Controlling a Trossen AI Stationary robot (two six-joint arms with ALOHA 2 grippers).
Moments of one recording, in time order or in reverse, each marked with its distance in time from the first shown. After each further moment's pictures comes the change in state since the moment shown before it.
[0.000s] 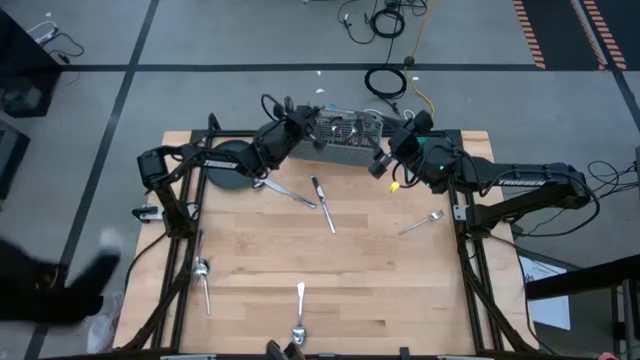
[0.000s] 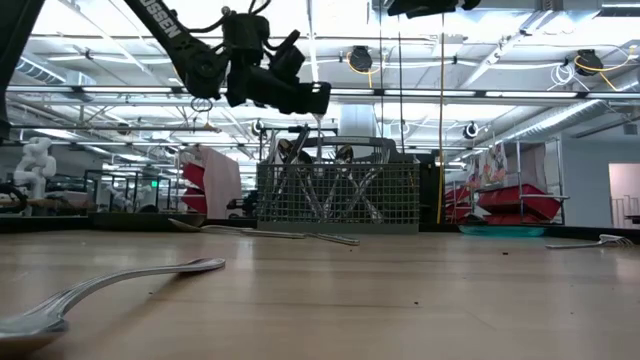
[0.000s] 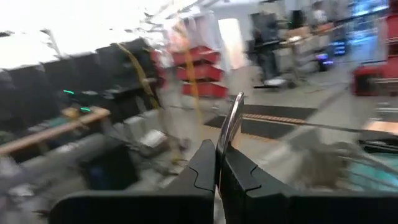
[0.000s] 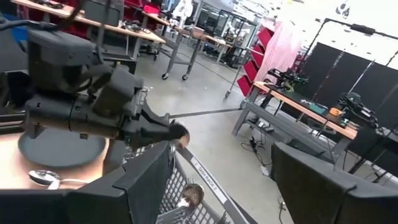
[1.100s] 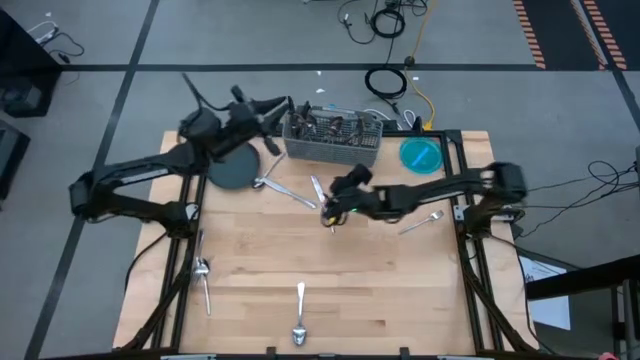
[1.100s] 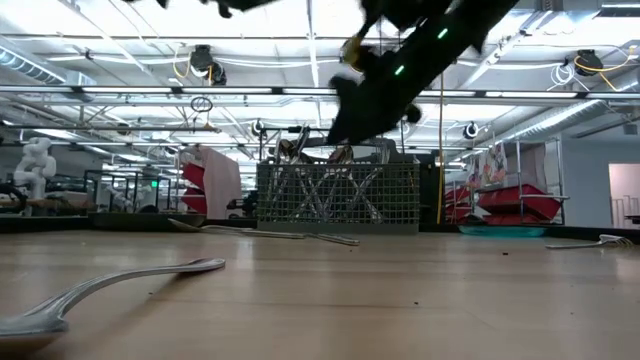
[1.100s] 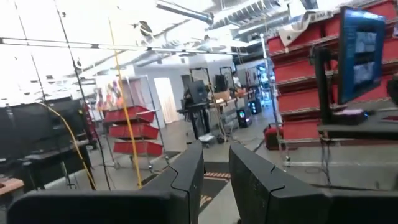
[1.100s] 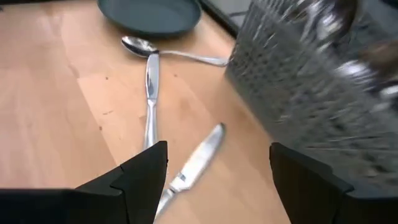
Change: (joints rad) left arm -0.038 -0.607 0.000 -0.454 0.320 -0.042; right arm 0.071 0.563 -0.014 -0.018 -0.165 0.519
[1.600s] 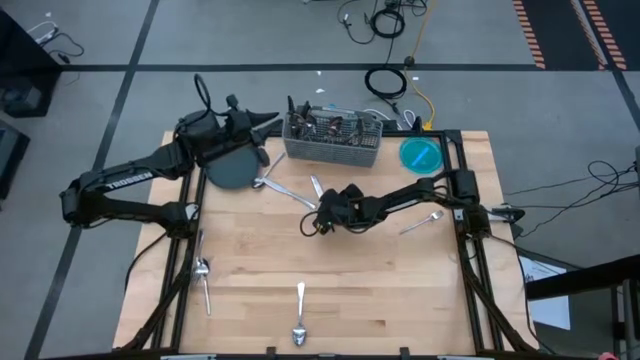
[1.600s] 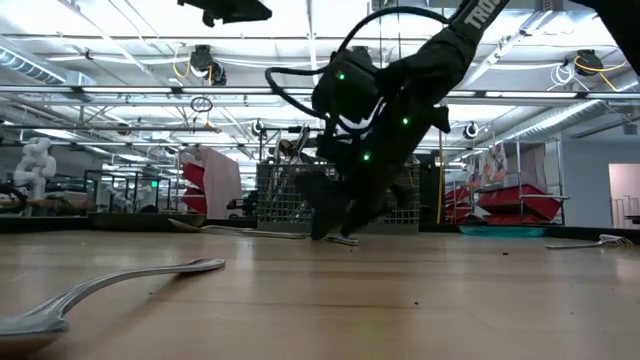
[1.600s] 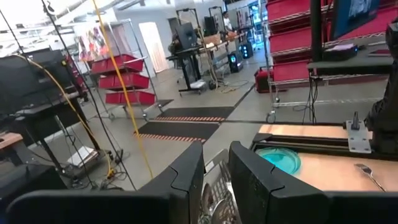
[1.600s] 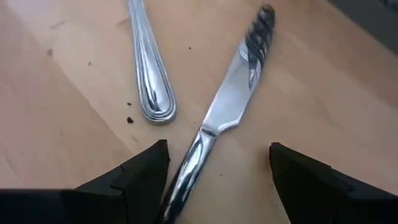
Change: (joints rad) left arm 0.001 -0.116 -0.001 -0.377 -0.010 -0.004; right arm -0.002 0.370 0.112 -0.057 -0.074 0.353
